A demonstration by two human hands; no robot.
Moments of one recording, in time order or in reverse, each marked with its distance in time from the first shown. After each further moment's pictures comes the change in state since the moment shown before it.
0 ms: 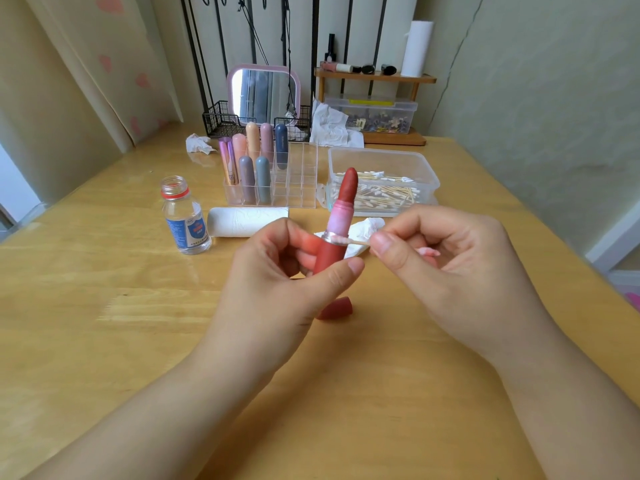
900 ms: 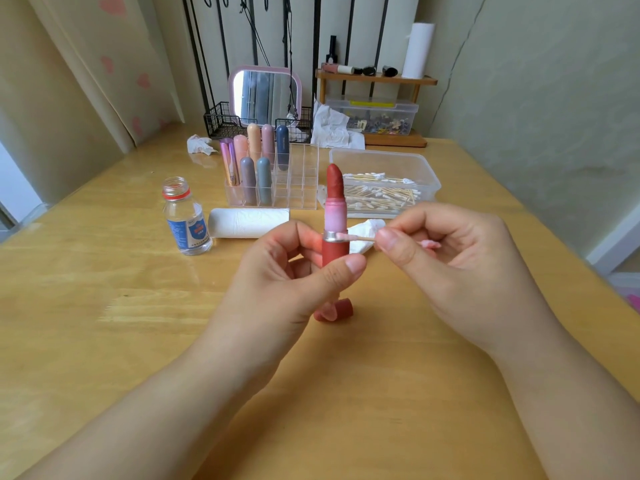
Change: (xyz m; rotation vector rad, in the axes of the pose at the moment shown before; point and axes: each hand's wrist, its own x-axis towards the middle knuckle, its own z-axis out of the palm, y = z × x) left_hand 0.006 -0.008 -0.010 -0.030 -0.147 -0.055; right_hand 0.004 0.005 -0.003 0.050 -0.020 0.016
